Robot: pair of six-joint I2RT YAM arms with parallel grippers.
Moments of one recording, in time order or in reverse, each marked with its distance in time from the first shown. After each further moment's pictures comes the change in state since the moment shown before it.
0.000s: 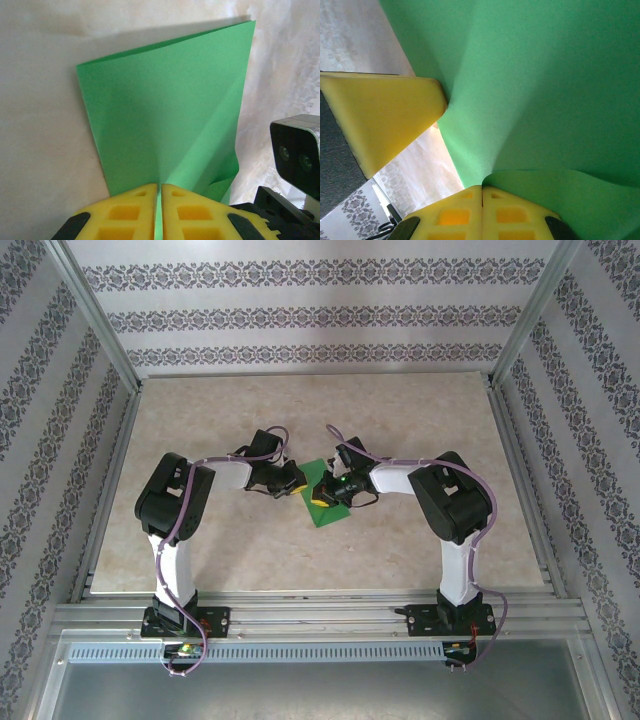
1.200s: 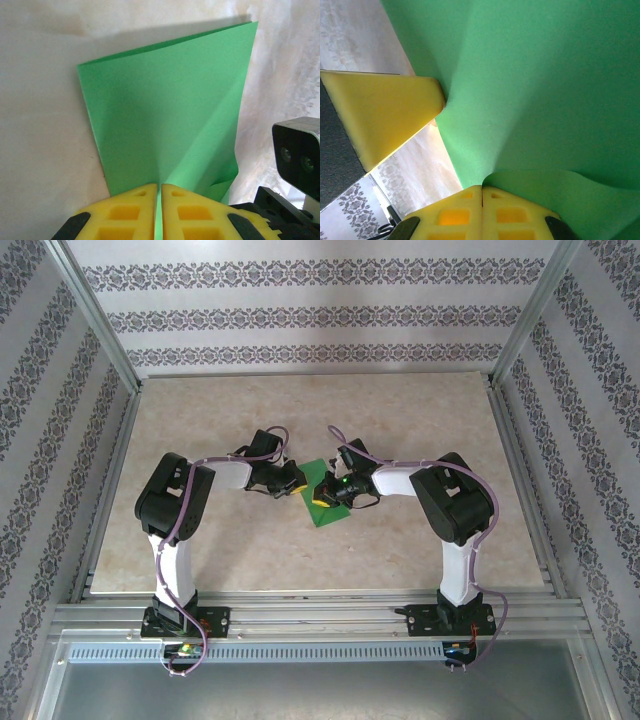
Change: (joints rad) left arm 0.000 0.000 0.000 0.000 0.000 0.000; right arm -0.003 -0.016 -0.037 0.045 0.005 0.006
